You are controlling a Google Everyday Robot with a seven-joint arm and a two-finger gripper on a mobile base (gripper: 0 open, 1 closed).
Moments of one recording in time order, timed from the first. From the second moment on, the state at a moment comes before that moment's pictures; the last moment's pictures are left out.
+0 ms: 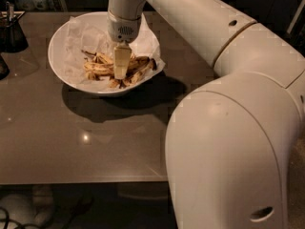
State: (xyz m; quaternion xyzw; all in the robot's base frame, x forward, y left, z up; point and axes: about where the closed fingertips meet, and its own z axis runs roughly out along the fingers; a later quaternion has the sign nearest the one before) arm 0.656 0.086 0.883 -0.77 0.63 0.05 0.12
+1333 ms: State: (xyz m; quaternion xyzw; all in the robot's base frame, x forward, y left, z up) arm 0.655 0.089 0.876 -0.78 0.61 0.05 0.11
